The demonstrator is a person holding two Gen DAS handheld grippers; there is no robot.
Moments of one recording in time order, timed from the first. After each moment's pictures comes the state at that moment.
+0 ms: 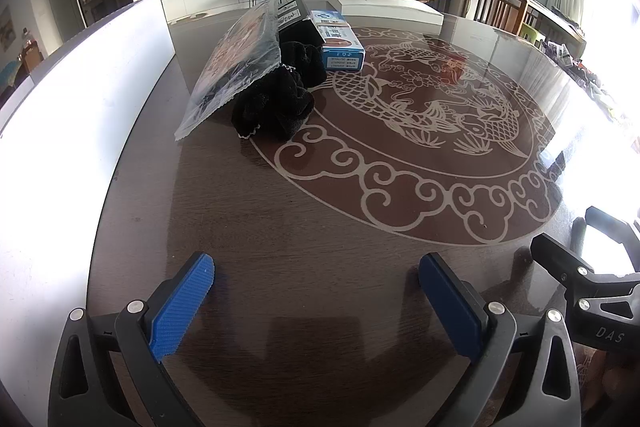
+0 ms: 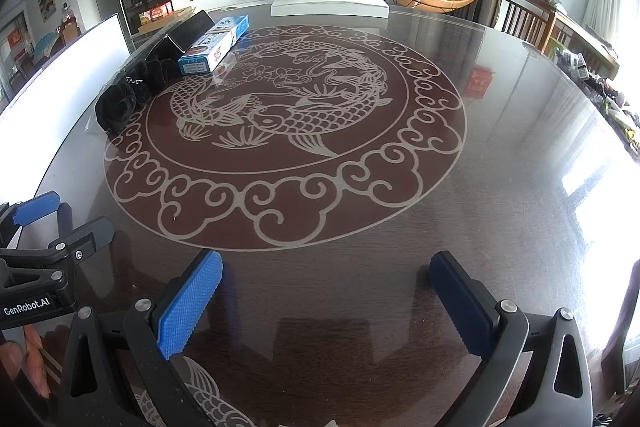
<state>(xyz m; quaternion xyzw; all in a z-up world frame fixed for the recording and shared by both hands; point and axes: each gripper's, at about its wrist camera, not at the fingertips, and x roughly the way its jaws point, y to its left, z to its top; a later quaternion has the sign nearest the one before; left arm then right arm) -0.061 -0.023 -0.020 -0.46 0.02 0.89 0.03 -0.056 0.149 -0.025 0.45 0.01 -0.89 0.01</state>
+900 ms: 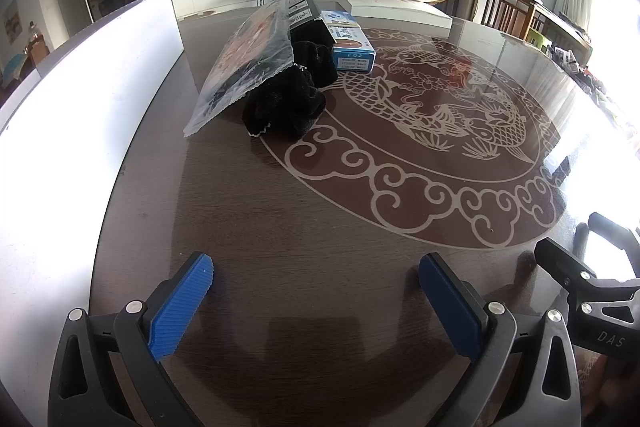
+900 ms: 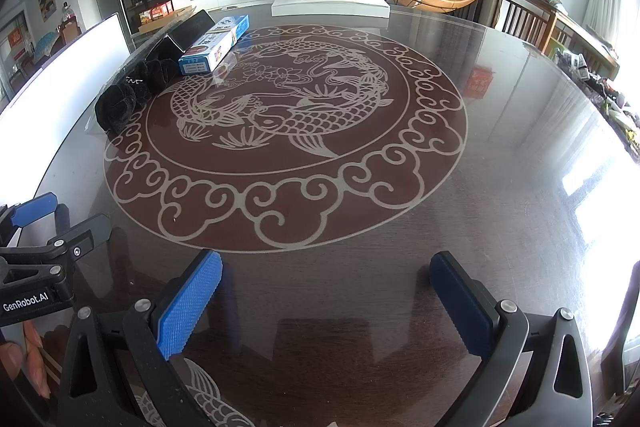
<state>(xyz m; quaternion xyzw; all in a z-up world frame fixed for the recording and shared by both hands) -0.060 -0.026 -0.017 -0.46 0.01 0.89 0.02 -0.057 0.149 -0.026 0.45 0.01 -0.89 0.01</state>
